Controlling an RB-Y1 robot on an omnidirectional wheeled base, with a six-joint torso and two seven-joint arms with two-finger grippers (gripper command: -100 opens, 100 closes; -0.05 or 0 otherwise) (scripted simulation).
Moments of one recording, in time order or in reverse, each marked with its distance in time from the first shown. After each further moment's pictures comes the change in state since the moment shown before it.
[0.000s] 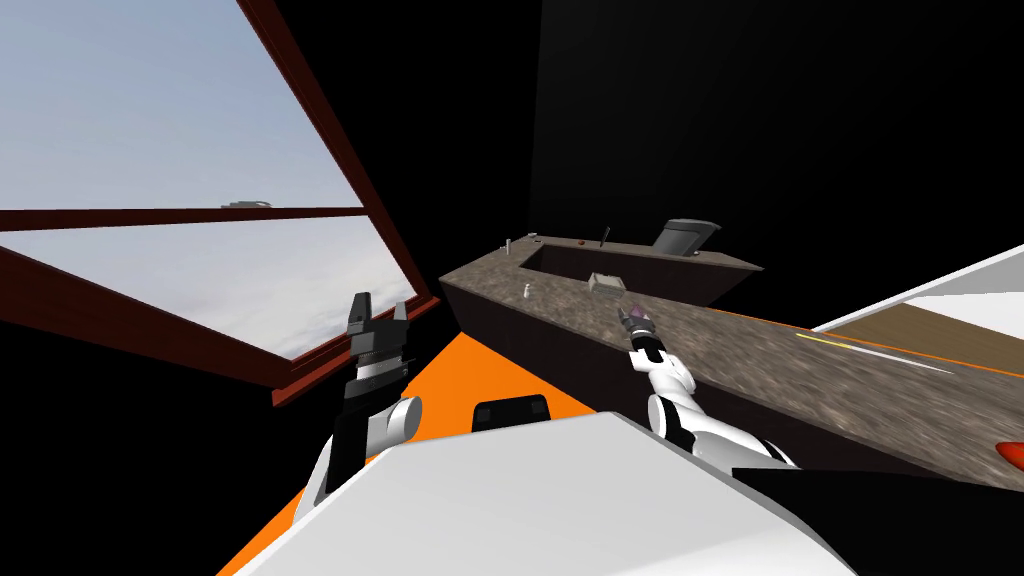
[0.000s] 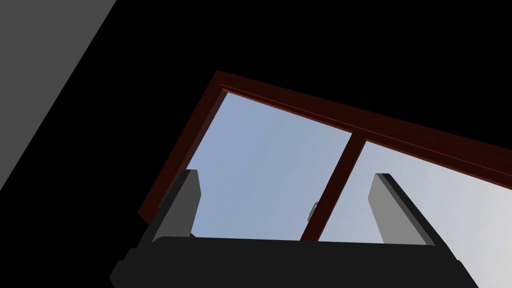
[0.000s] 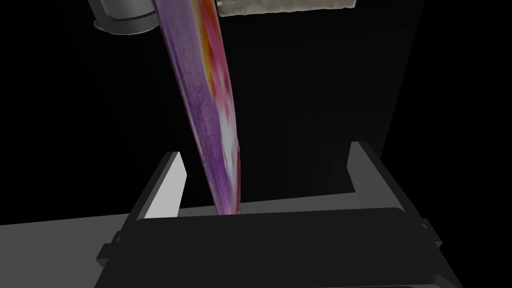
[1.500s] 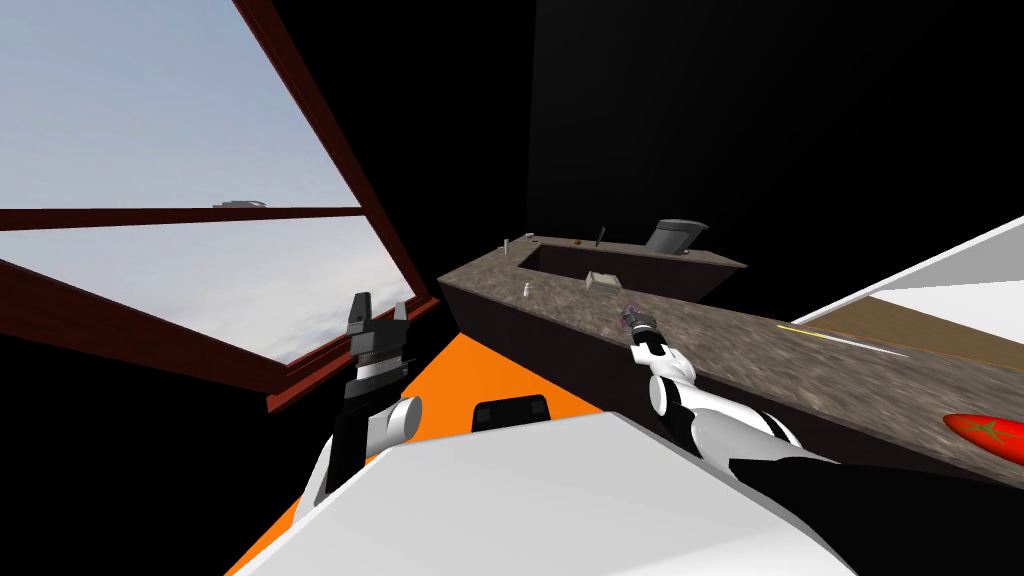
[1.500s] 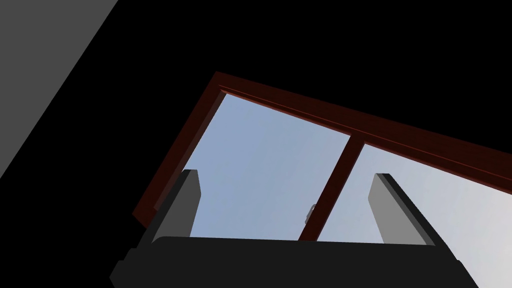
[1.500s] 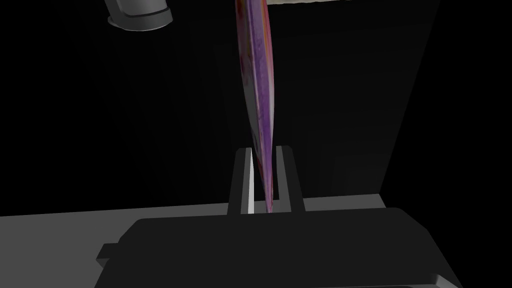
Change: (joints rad) left arm 0.000 0.000 0.000 0.000 0.000 0.000 0.000; right arm -0.117 -0.098 0.023 0.224 -0.047 -0.063 0.046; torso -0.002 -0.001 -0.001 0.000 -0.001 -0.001
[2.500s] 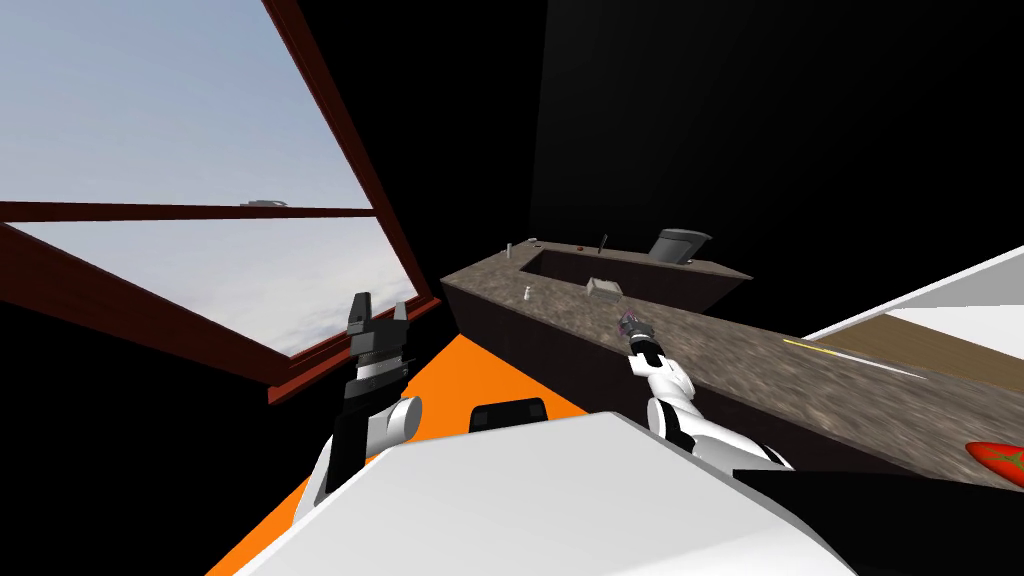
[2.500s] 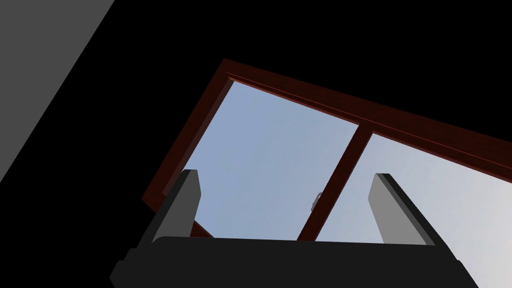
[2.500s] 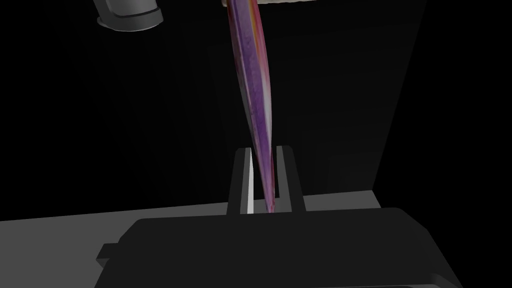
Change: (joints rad) left arm 0.000 0.000 0.000 0.000 0.000 0.000 0.000; right arm 0.135 0.119 -0.032 -0.213 0.055 0.068 -0.046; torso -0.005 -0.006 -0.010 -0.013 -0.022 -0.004
